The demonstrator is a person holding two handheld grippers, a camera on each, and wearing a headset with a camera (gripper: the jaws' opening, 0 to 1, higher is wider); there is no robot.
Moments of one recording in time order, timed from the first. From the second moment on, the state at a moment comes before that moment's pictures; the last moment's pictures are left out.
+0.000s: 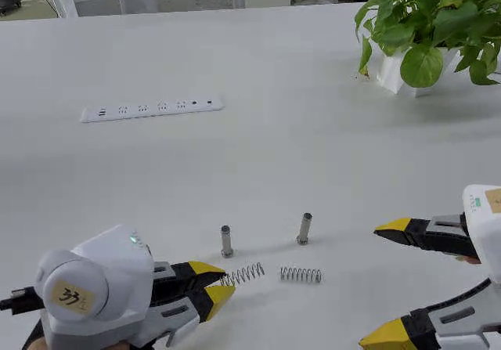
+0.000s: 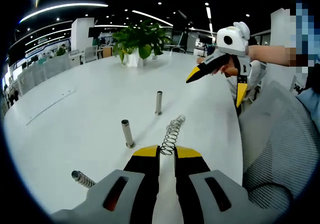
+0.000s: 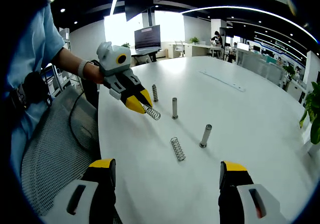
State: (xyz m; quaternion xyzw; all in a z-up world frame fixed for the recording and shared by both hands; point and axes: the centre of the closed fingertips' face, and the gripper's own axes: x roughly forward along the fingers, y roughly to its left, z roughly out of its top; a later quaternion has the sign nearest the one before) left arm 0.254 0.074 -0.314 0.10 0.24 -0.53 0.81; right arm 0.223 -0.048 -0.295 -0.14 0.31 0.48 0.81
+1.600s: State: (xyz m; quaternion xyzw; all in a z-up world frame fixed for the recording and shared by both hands) left arm 0.205 0.072 -0.275 0.04 0.22 -0.60 0.77; right arm 0.195 0.051 -0.270 -0.17 0.27 0.65 0.69
